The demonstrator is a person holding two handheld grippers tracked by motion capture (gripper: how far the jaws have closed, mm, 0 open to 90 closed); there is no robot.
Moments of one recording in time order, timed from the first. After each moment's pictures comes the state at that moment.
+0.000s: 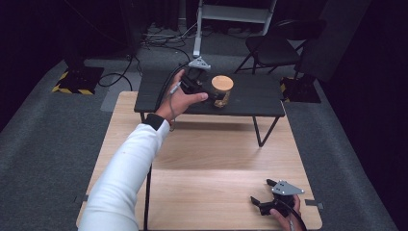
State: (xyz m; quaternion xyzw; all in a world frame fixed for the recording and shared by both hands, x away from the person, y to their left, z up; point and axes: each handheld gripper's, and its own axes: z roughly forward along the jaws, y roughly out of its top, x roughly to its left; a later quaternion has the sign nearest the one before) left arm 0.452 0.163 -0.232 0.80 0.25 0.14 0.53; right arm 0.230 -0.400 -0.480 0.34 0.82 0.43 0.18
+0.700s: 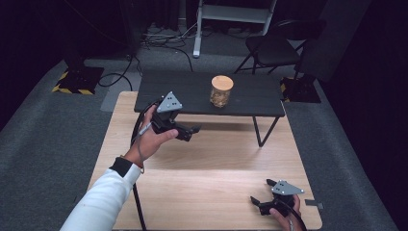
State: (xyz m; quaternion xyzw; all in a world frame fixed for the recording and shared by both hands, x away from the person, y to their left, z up) left arm 0.341 0.206 -0.289 0.79 0.27 0.19 0.51; right arm 0.230 -0.400 -0.480 0.34 0.82 0.43 0.18
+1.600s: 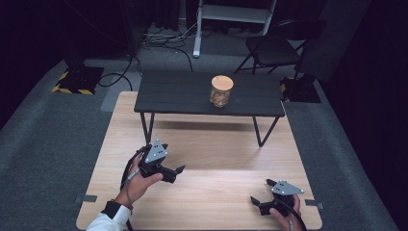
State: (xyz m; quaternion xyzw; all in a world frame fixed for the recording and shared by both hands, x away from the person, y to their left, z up) left arm 0.277 0.229 -0.409 0.81 0.30 0.19 0.48; right arm 0.230 -0.399 -0.480 0.34 0.82 0.43 0.18
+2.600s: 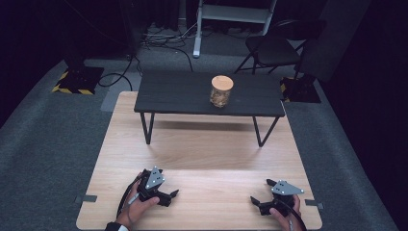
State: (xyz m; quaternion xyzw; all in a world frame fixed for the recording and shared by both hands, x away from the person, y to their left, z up) left arm 0.252 0.236 -0.487 0.82 0.32 0.17 0.44; right arm 0.230 -0.399 -0.480 0.34 0.82 0.43 0.19
